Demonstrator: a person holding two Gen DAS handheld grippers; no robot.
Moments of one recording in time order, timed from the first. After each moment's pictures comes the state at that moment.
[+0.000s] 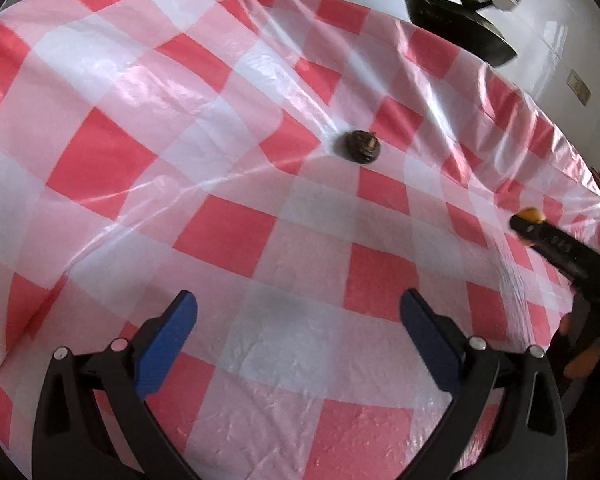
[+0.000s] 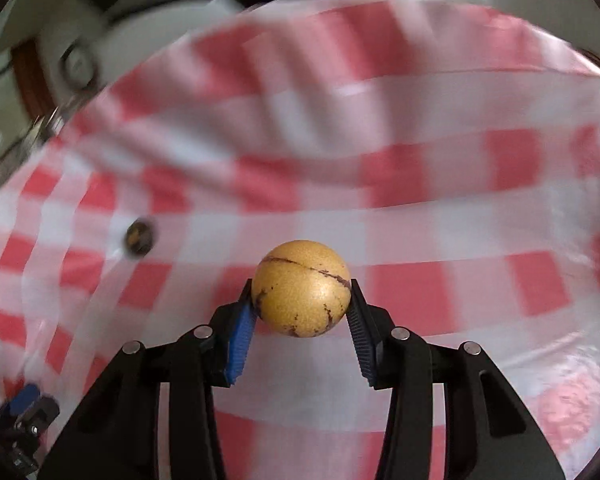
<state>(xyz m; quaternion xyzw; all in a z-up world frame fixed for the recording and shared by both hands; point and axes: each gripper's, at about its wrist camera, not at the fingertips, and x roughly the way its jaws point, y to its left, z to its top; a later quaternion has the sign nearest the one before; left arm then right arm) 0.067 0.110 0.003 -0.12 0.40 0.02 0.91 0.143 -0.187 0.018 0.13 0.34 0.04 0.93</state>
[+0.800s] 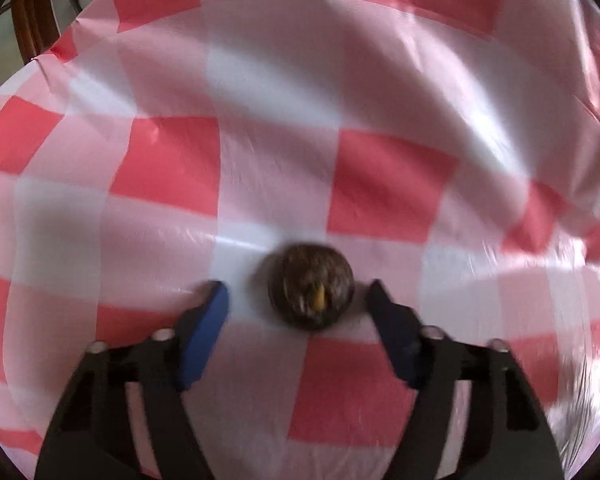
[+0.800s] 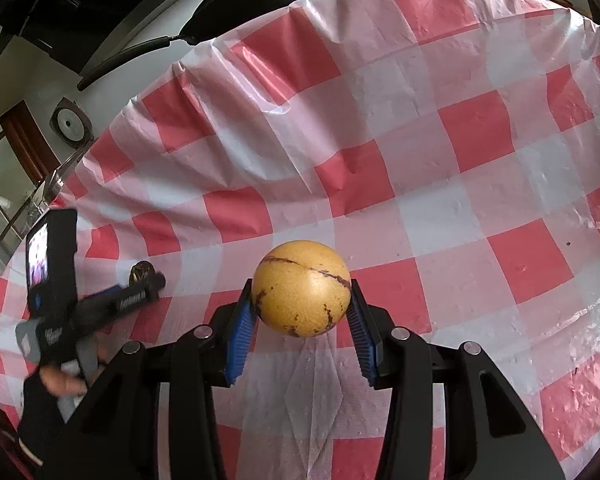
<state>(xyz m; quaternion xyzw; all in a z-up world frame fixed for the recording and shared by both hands) 0.272 0.043 -0.008 0.03 0.44 0.07 0.89 0.147 -0.209 0.014 0.19 0.34 0.07 0.92</state>
